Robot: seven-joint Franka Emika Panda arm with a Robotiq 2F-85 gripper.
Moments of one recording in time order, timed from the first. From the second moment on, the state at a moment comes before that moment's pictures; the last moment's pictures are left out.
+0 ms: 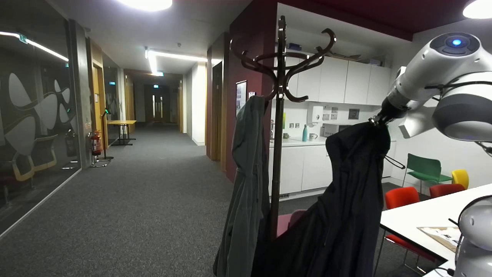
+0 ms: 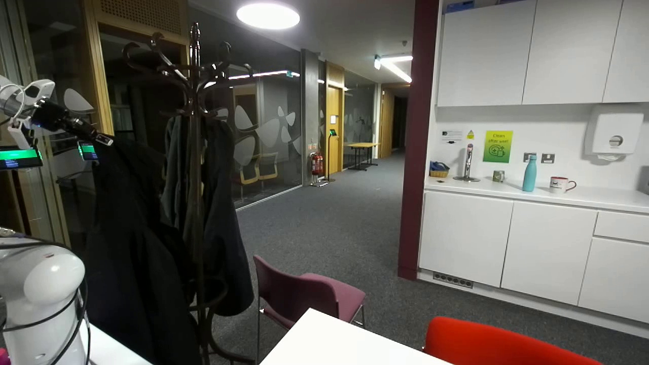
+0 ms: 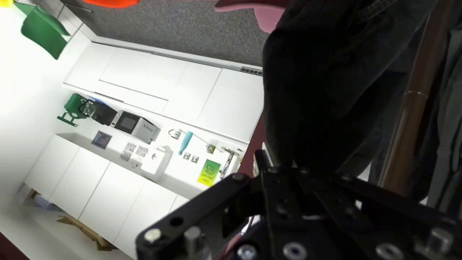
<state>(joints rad) 0.09 -1.15 0.62 -2.32 -0.34 1.75 0.65</state>
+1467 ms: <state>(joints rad) 0.11 -1.43 0.41 -2.62 -0.27 1.73 0.64</state>
